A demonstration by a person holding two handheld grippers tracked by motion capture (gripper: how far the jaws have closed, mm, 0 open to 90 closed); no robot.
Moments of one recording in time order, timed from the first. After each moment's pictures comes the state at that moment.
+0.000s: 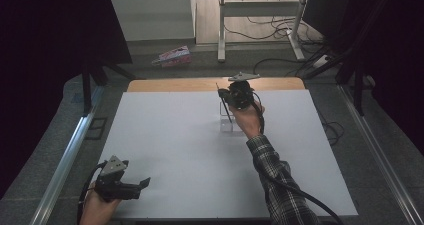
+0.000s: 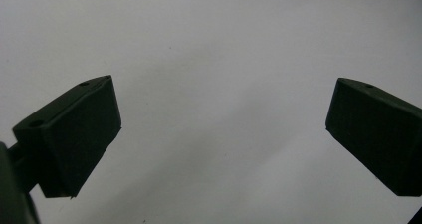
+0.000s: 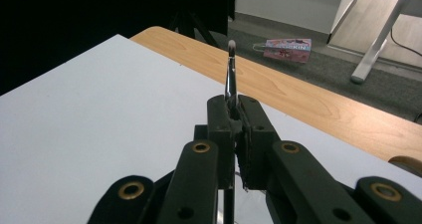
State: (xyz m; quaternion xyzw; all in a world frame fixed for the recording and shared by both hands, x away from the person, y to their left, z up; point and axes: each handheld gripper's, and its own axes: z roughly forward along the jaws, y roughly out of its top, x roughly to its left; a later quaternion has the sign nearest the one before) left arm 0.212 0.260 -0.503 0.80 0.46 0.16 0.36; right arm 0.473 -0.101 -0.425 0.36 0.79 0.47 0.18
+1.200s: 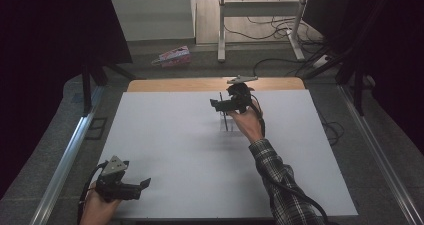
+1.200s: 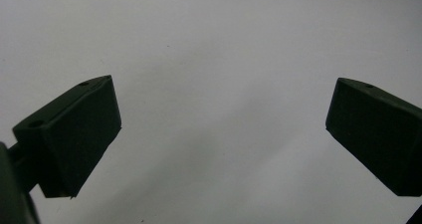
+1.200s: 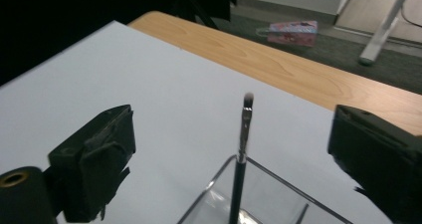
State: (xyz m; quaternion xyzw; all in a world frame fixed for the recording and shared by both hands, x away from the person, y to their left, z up) left arm 0.212 0.258 -0.503 0.80 0.46 0.16 0.36; right arm 0.476 -0.097 -0.437 0.37 0.80 0.45 0.16
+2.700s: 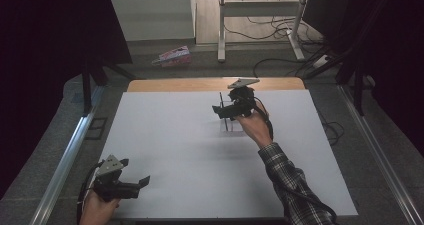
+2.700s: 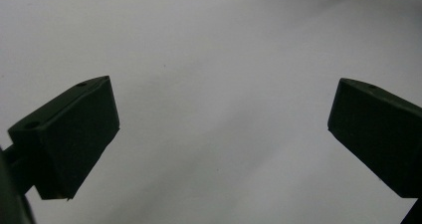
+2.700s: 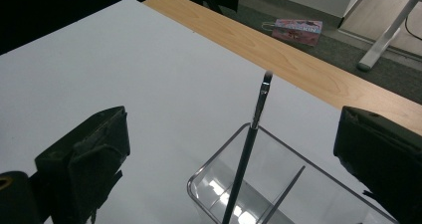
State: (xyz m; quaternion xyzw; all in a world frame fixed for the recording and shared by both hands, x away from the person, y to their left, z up) left arm 0.211 0.263 -0.501 0.78 0.45 0.16 0.40; right arm 0.452 -0.106 -0.423 0.33 0.83 0.42 0.17
